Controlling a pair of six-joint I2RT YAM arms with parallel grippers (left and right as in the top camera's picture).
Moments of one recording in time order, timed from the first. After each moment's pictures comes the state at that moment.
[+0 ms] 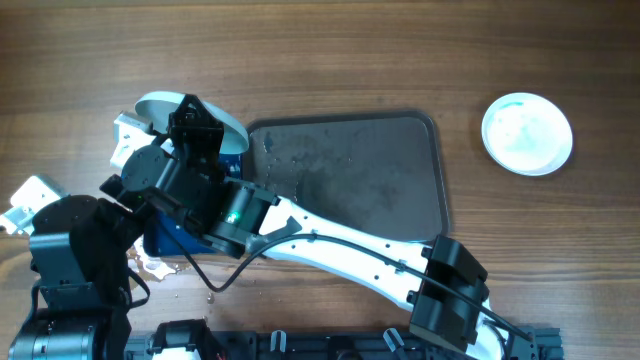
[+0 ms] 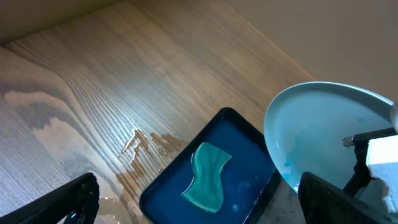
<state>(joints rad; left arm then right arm) 0.06 0.73 1.17 -1.14 -0.40 -0.63 1.19 2.08 1.91 -0.21 0.95 -0.86</state>
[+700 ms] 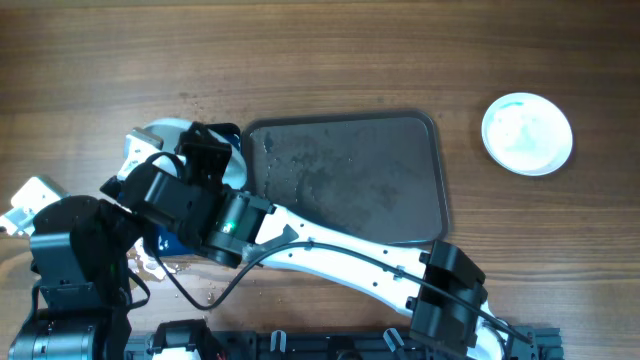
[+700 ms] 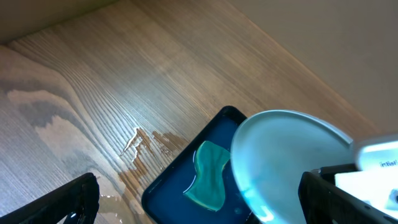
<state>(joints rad) 0.06 0.72 1.17 -1.15 -0.40 -0.63 1.22 2.08 1.91 -0.47 0.87 -0.49</state>
